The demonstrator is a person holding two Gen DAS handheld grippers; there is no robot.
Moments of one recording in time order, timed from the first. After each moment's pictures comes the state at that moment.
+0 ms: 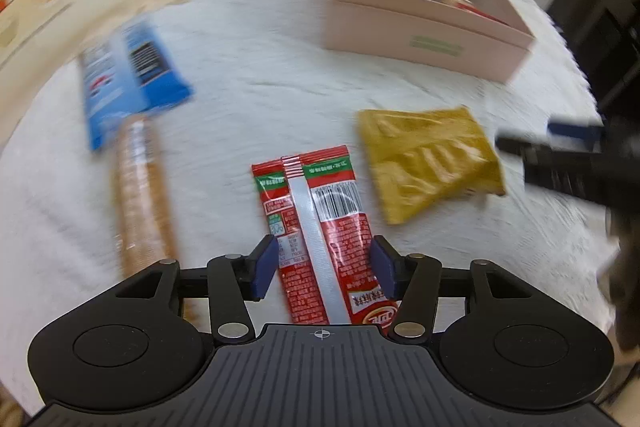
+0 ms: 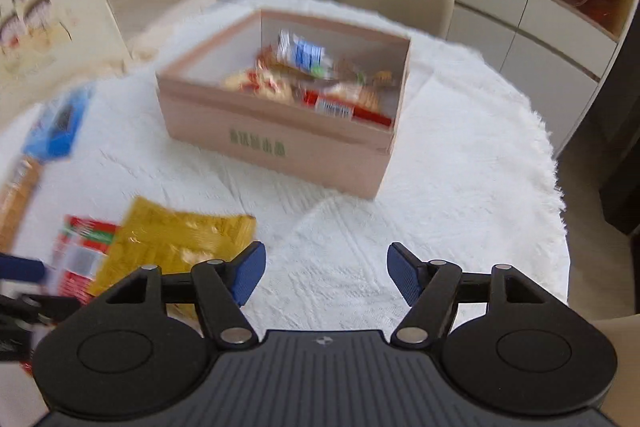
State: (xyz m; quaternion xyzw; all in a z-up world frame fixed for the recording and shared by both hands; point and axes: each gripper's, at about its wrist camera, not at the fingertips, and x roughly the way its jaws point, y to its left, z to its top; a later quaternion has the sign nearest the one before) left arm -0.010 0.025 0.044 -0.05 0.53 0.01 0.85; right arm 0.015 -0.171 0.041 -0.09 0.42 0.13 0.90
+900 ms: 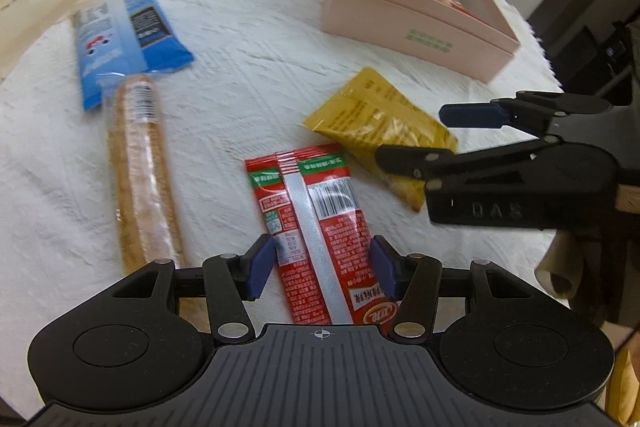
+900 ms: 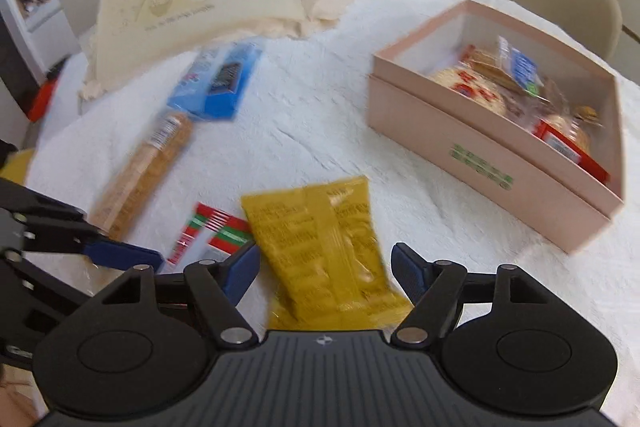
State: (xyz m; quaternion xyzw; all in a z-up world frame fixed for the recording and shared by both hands) left arm -0.024 0.039 0.039 -0.11 0.54 -0.05 0.84; right arm 0.030 -0.114 0.039 -0.12 0.43 0.30 0.84
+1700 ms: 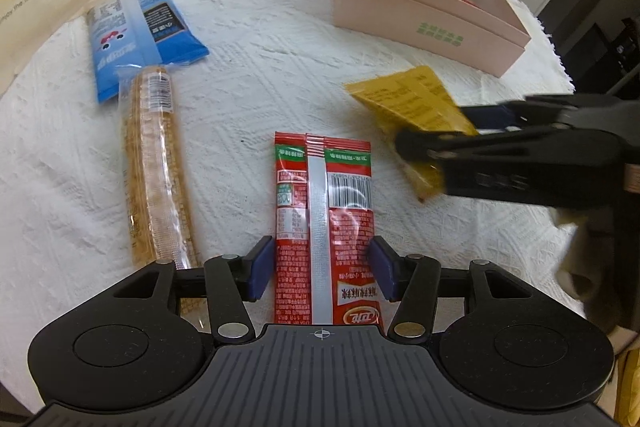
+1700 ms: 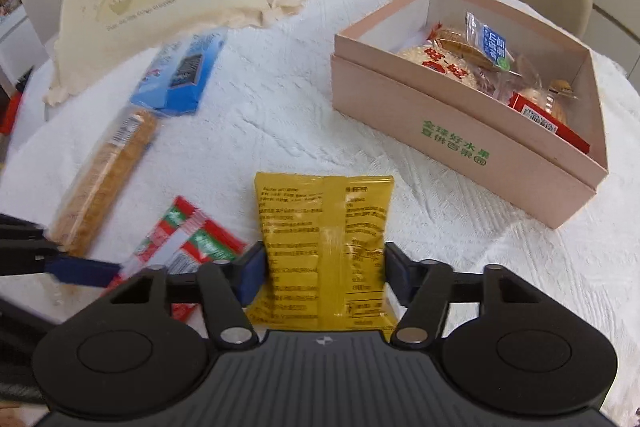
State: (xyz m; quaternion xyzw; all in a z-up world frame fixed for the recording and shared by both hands) left arm -0.032 0.037 0.034 -0.09 0.53 -0.02 0.84; right arm 0.027 -0.116 0.037 -0.10 0.45 0.28 0.84
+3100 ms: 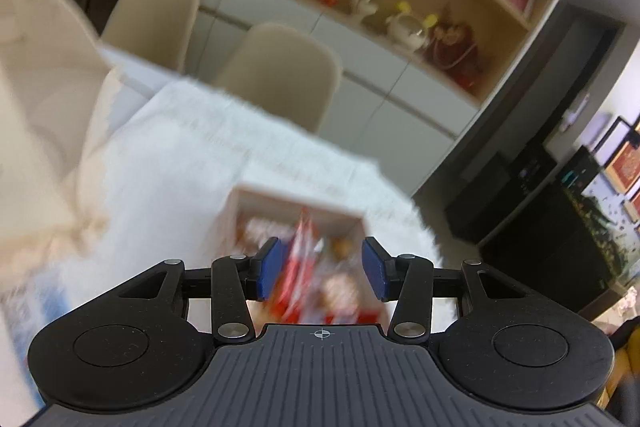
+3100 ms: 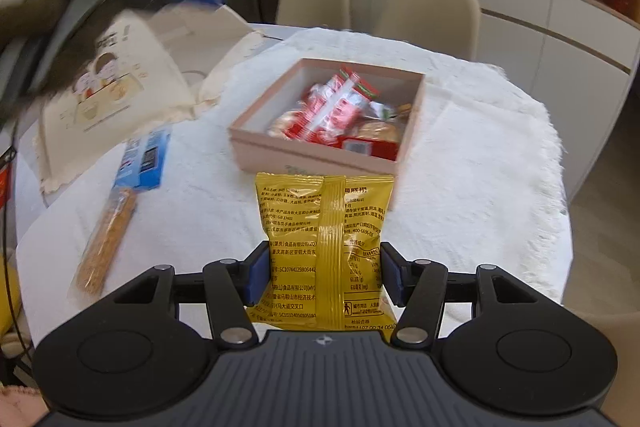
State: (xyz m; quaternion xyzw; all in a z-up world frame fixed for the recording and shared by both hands) left arm 0.118 0.057 0.171 -0.19 0.35 -0.13 0.91; right arm -0.011 -0.231 0.123 -0.01 0.39 0.19 0.90
